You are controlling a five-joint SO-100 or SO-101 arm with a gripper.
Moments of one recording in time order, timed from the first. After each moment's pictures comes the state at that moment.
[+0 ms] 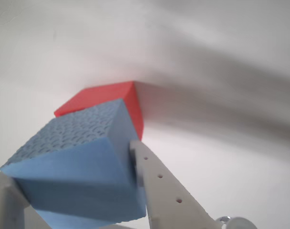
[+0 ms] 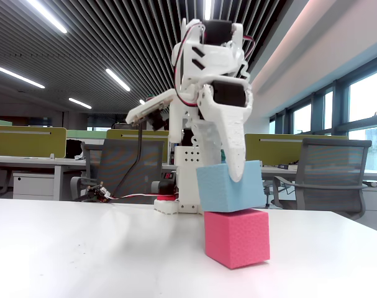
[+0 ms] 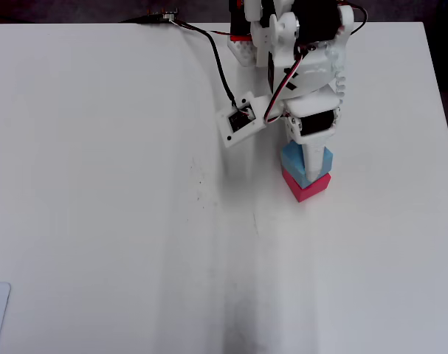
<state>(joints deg) -3.9 106.1 114.6 54.5 7.6</state>
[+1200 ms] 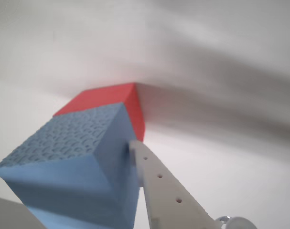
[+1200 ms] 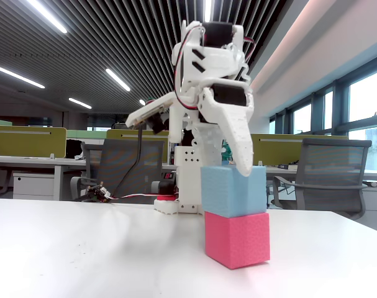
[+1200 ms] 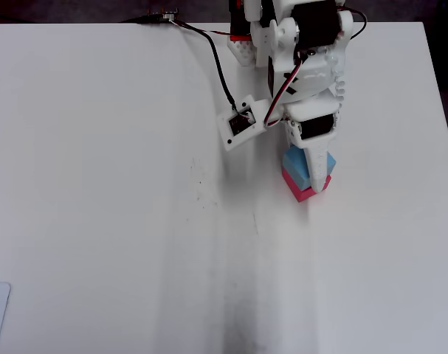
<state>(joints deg) -3.9 104.7 114.5 53.3 7.6</state>
